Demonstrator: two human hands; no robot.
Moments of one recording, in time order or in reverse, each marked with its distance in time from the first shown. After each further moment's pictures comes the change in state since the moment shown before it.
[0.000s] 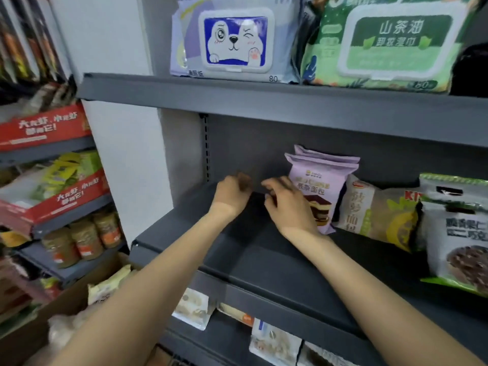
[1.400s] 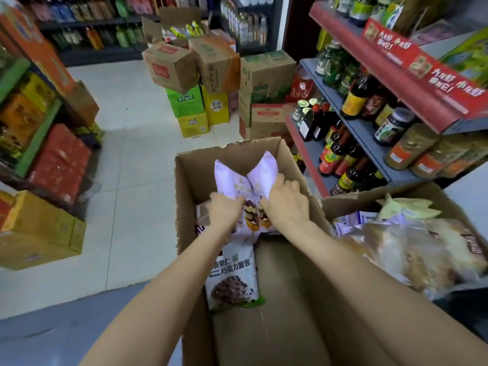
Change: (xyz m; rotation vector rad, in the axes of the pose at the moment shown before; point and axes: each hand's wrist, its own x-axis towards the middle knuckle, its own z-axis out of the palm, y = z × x) left_hand -0.395 -0.500 -0.394 -0.084 0.656 -1.400; right_hand -0.197 -0.567 0.435 -0.084 -0.747 -0.526
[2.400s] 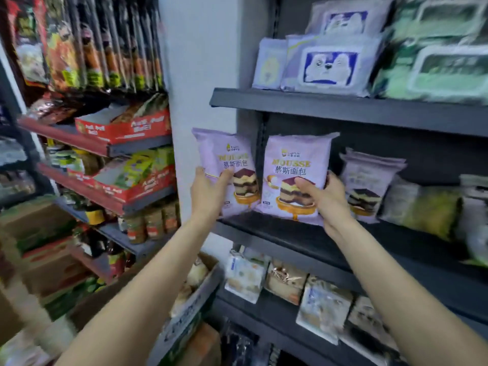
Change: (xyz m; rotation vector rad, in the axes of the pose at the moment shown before) left_hand -0.484 0.243 0.188 -0.463 -0.578 1.009; right_hand -0.396 0.421 -0.310 1.232 1.047 0.466
